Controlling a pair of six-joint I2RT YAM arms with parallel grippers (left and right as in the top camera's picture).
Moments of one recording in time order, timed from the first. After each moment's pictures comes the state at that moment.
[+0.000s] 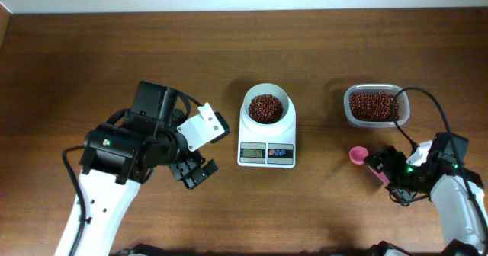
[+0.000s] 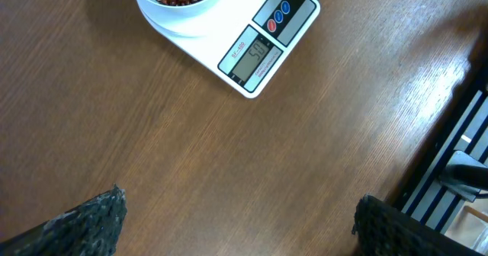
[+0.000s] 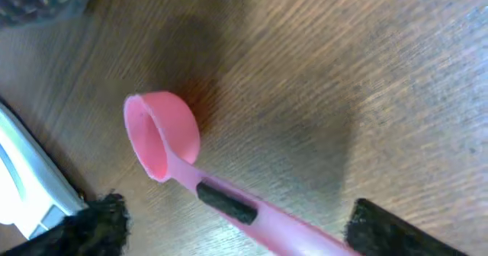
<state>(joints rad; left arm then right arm) -0.28 1.21 1.31 -1.27 0.30 0.66 -0.48 1.30 0.62 -0.70 -0.41 0.38</state>
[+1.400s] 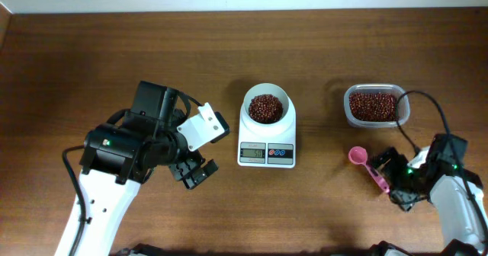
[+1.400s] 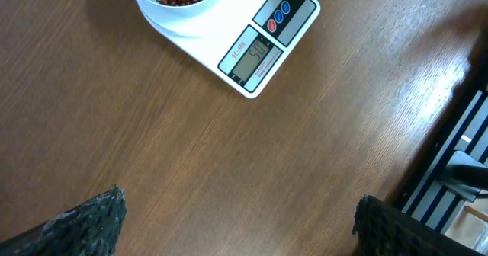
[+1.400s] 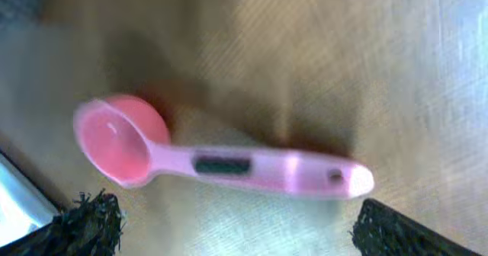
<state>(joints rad) -0.28 1.21 1.31 -1.27 0.30 0.66 -0.48 1.30 0.61 -0.72 -0.35 0.45</state>
